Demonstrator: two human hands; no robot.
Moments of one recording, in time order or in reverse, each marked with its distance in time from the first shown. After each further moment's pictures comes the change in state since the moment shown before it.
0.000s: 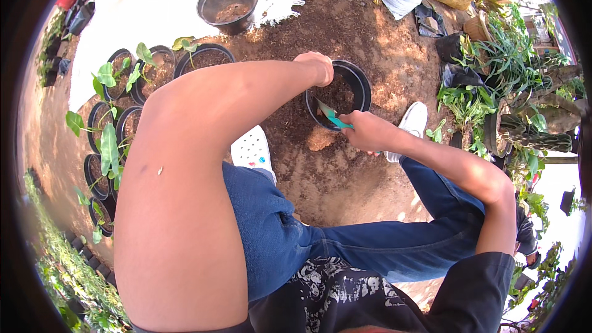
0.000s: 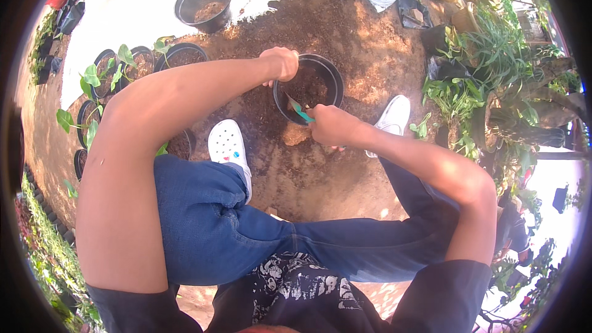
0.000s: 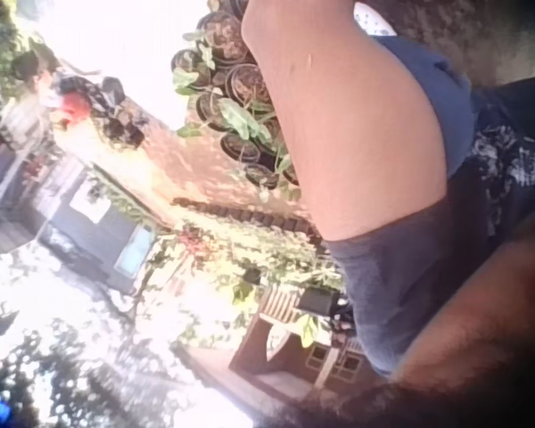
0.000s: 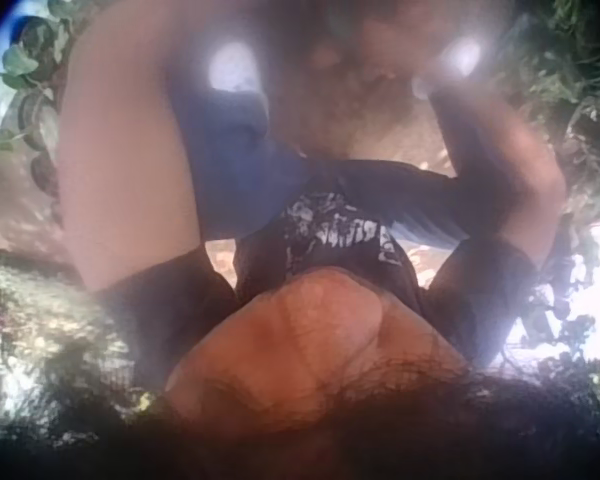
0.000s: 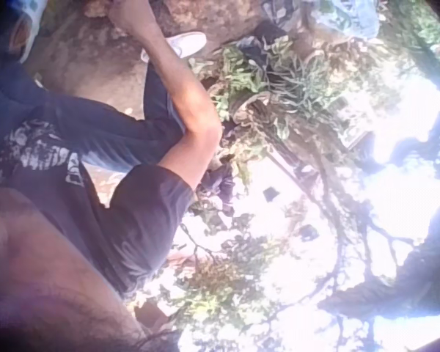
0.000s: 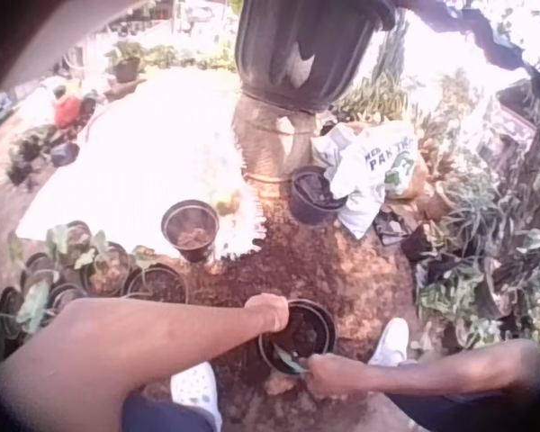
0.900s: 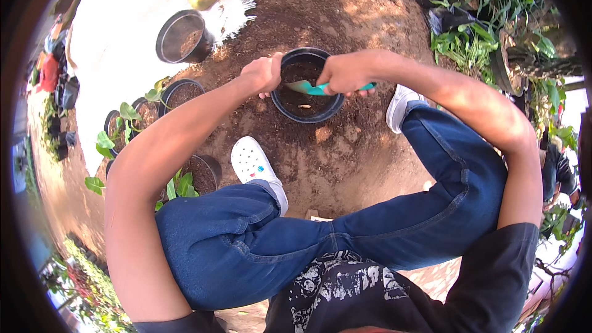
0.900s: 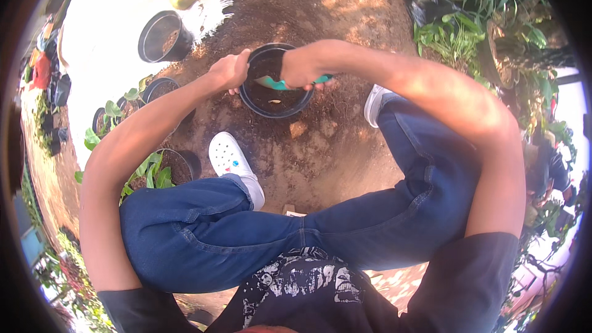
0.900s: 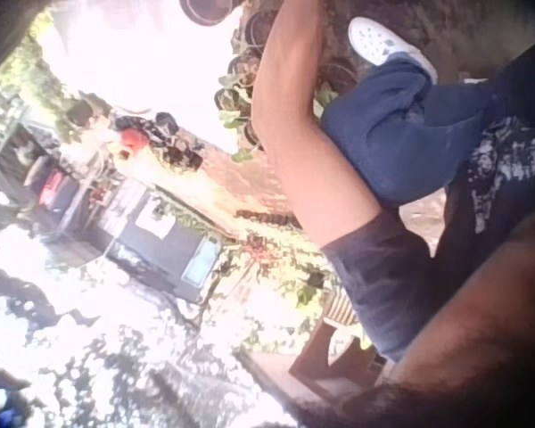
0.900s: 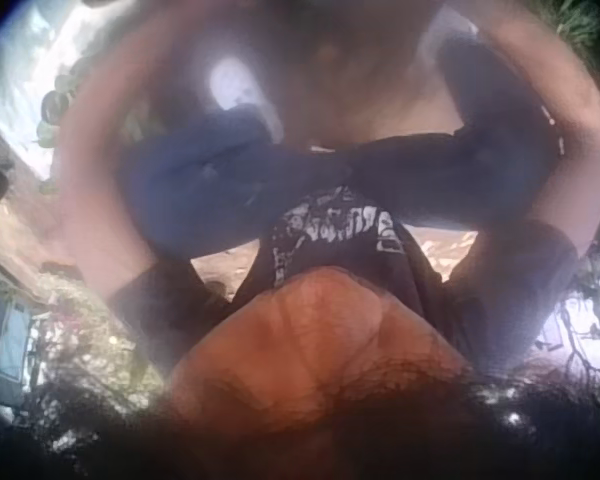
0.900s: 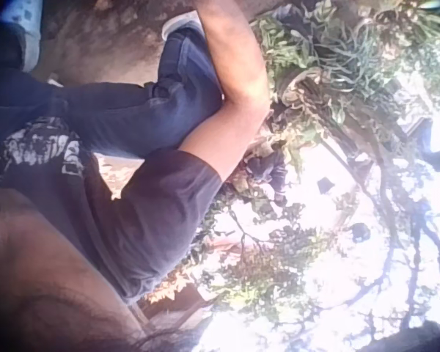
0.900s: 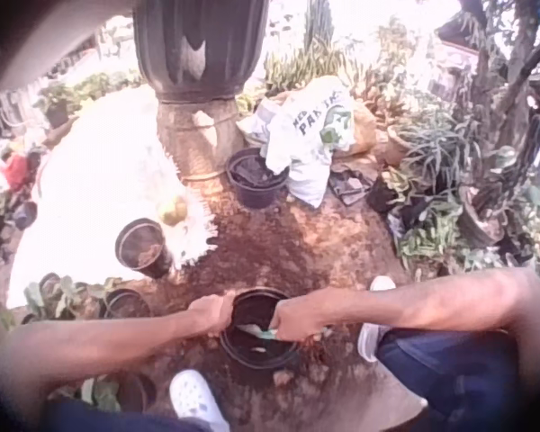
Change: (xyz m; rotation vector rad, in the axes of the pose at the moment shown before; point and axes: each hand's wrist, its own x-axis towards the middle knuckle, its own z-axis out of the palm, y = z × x) left_hand -0.003 -0.014 0.010 -0.070 0.078 0.017; right_hand 0.017 0.032 -0.073 0.052 -0.198 0.059
